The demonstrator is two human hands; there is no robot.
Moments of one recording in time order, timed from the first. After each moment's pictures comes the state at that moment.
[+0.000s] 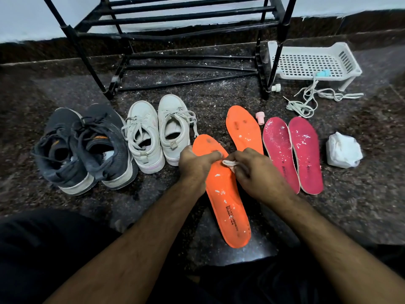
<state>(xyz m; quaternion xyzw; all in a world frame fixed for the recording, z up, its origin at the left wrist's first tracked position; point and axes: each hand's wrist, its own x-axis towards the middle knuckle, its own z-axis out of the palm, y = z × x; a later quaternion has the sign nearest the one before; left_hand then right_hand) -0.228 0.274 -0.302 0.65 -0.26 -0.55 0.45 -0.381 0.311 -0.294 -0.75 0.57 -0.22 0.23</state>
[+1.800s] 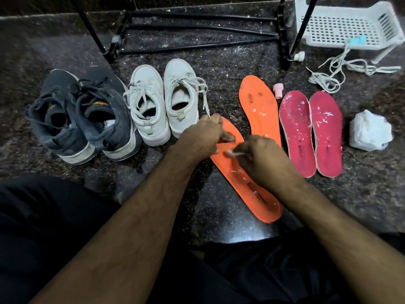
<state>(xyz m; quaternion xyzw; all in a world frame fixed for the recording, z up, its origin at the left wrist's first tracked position) -0.193 0.245 -0.309 0.51 -0.83 -0.21 -0.07 -0.362 0.312 -0.310 -0.77 0.61 -0.09 0.20</state>
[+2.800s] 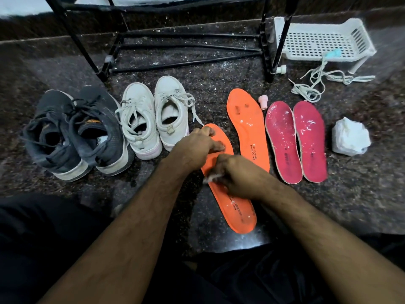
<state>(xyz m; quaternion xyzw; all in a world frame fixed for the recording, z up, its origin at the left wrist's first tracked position) -0.197 0.245 -0.304 0.51 -0.82 -0.23 -0.08 -0.357 0.308 -0.314 -0.84 0.45 -0.09 0.31</state>
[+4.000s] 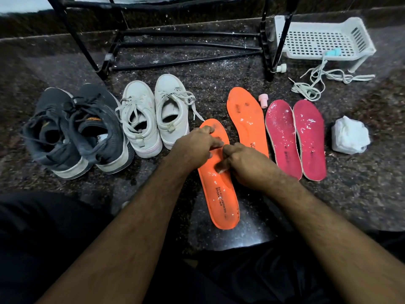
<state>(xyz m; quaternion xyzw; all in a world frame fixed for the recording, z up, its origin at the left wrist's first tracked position) -0.196 0.237 -0.323 0.52 -0.83 -0.19 -0.08 -0.369 0.301 -0.309 -0.88 0.44 -0.02 0.17</state>
